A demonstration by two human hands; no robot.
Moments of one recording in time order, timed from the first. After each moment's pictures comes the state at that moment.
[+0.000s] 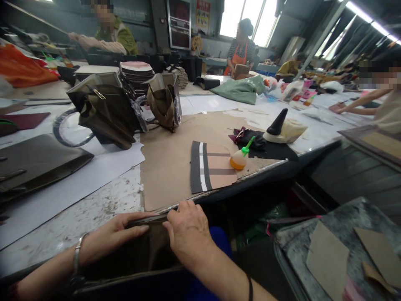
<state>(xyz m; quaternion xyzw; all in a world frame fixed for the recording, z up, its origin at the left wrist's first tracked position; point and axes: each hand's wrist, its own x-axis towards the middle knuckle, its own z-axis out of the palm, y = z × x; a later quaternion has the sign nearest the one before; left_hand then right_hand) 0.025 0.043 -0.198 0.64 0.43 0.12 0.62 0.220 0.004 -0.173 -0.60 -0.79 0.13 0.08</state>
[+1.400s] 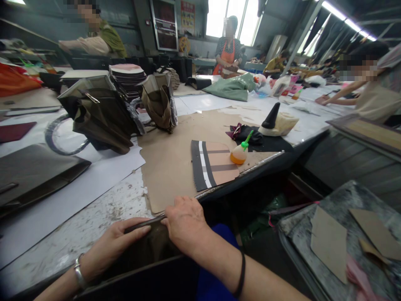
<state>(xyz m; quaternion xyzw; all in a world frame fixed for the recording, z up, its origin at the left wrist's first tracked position) 0.011 0.039 -0.203 0.62 0.50 0.19 0.57 0.191 0.022 -0.174 -0.59 -0.80 0.11 0.02</state>
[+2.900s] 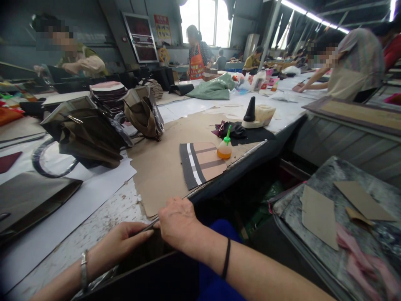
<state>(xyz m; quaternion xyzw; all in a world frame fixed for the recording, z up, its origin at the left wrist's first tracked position) 0.035 0.040 -0.172 0.71 0.48 0.00 0.52 0.191 0.013 -0.169 -0.60 -0.79 0.11 0.06</state>
